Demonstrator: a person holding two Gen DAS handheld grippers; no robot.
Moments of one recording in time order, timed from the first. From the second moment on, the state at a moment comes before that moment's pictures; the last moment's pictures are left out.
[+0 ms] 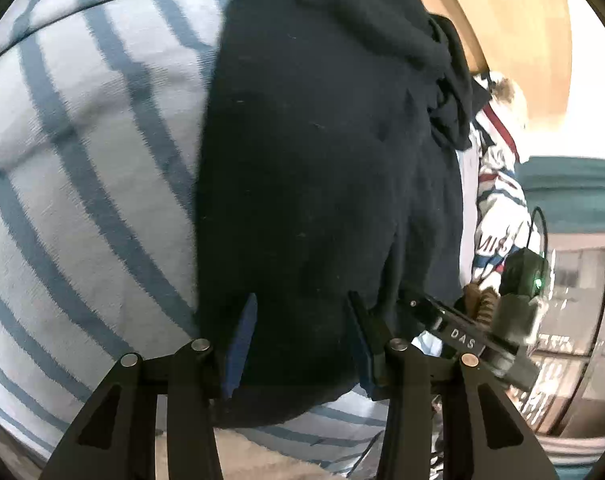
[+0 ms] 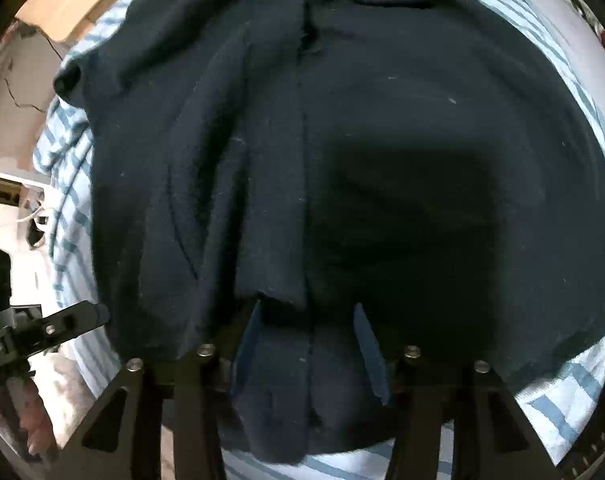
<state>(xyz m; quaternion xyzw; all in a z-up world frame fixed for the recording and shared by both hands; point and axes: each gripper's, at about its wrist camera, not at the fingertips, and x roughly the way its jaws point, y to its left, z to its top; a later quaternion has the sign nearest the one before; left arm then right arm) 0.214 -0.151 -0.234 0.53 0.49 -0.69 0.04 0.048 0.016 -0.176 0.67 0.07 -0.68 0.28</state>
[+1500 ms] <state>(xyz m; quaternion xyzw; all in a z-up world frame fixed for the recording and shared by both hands) 0.179 -0.069 -0.260 0.71 0.37 -0.60 -0.02 0.059 0.110 -0.166 0.69 0.01 -0.67 0.27</state>
